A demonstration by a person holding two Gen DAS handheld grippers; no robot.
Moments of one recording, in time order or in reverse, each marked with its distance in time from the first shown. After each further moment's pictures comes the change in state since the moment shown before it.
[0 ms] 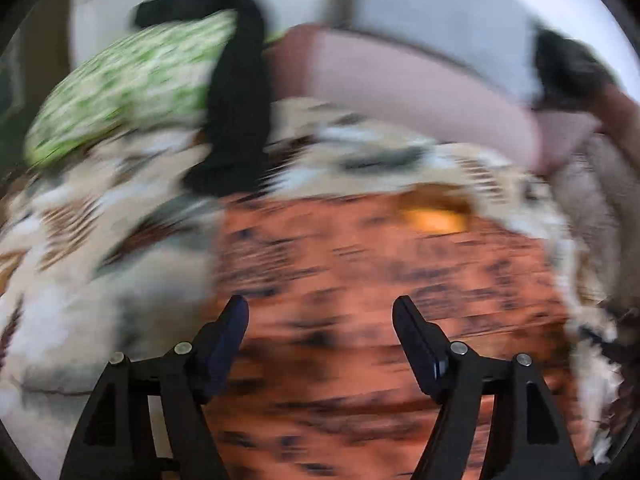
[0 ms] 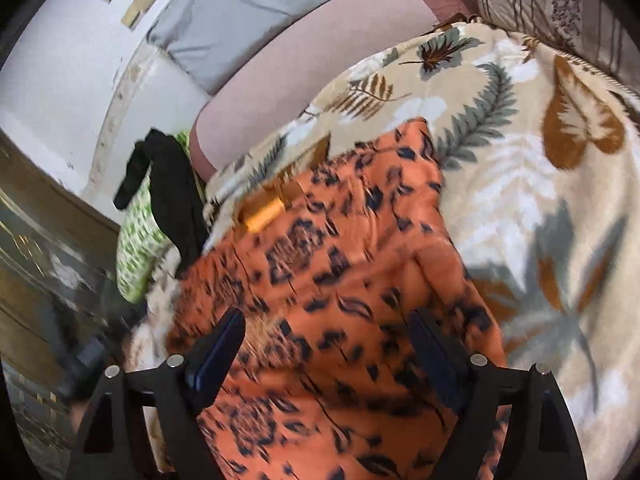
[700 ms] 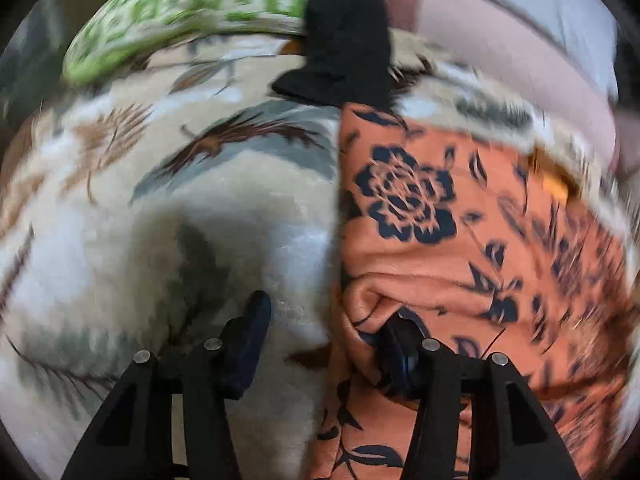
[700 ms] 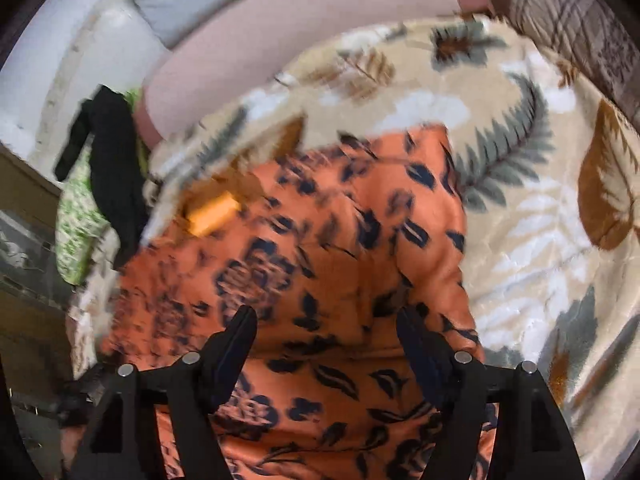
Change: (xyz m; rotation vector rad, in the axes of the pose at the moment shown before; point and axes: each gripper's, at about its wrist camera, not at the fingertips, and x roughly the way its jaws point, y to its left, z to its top) left arm 0.046 0.065 -0.039 -0.155 0.148 0.103; right arm 0.061 0.030 0.034 -0.151 0.129 -0.196
